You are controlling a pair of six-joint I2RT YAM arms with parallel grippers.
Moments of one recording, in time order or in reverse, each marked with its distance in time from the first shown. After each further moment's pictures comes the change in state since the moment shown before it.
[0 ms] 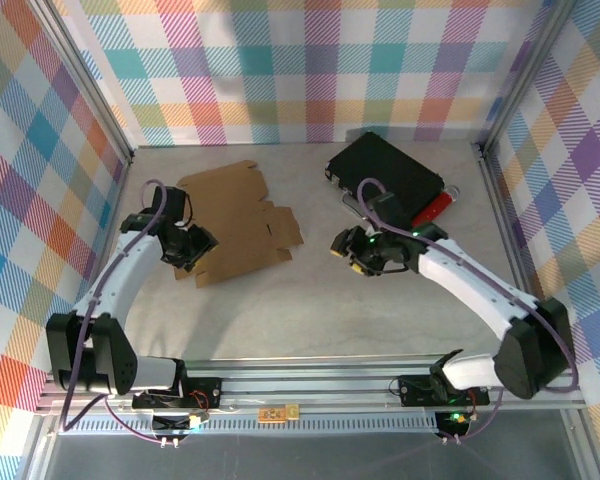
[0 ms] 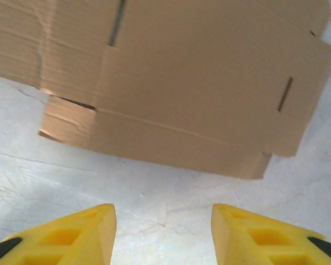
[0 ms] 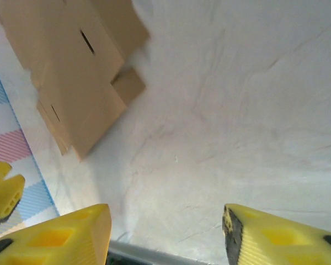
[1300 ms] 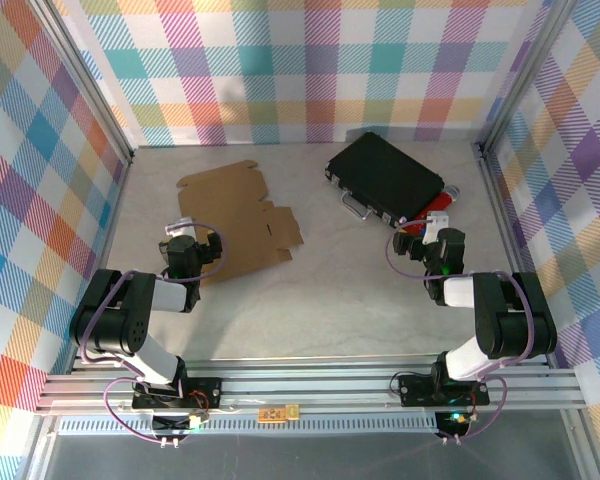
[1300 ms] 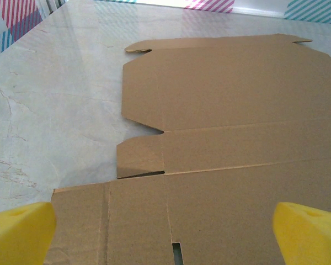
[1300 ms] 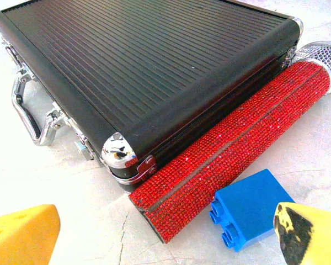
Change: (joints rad) left arm -0.048 0.211 -0.699 1.709 -0.462 0.658; right arm -0.569 0.170 -0.637 1.344 0.224 -1.055
